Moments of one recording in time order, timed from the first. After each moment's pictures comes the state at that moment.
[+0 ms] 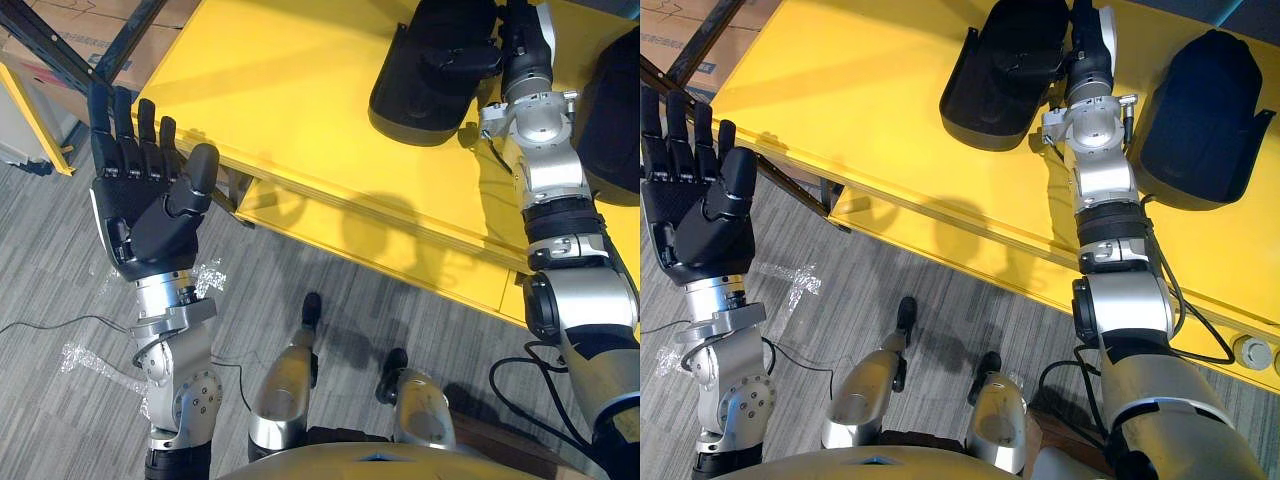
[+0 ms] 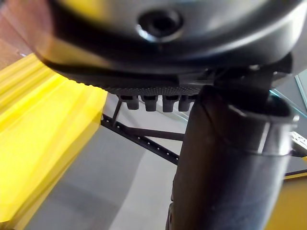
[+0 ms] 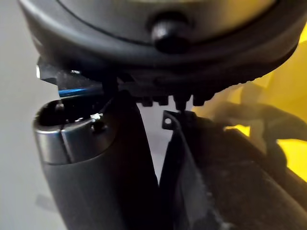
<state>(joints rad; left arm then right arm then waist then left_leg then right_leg) 0.13 0.06 0.05 -0.48 -0.66 -0.37 0.01 -1.09 -0.51 0.04 0.70 0.04 0.04 -0.13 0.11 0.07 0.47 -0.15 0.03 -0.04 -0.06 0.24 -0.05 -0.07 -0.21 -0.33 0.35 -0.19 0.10</state>
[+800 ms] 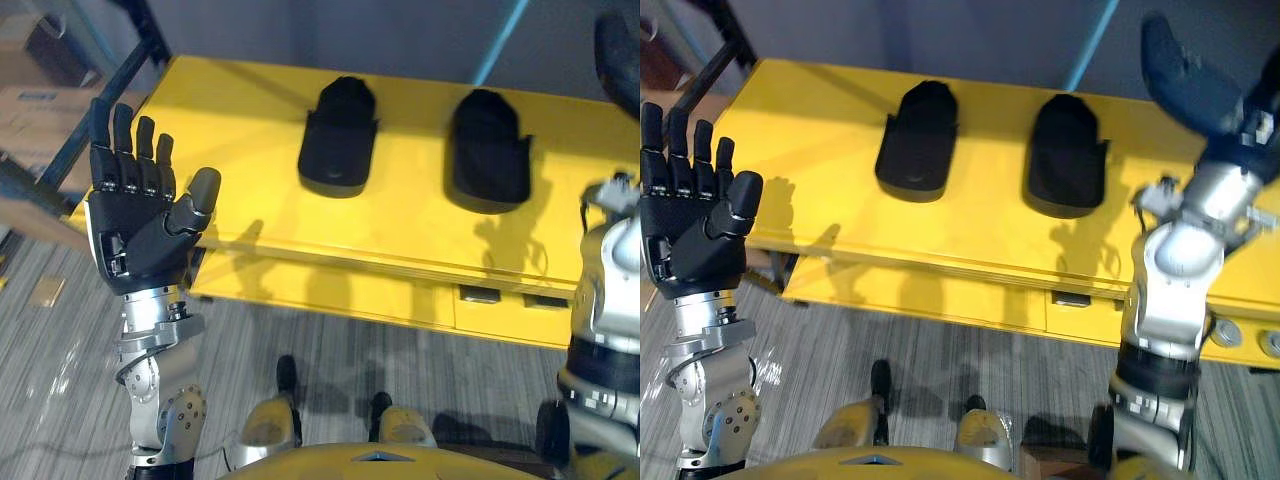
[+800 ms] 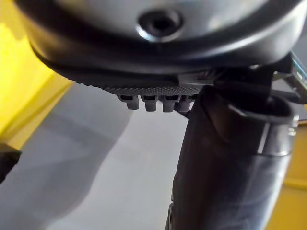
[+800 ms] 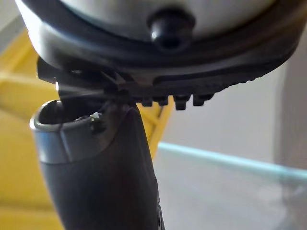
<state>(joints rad) 0.21 0.12 0.10 -0.46 -0.67 -0.40 -0.04 -0.22 -0.38 -0.43 -0.35 0.09 -0.11 -0.35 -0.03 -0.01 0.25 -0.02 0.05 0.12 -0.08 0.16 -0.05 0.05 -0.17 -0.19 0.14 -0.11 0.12</state>
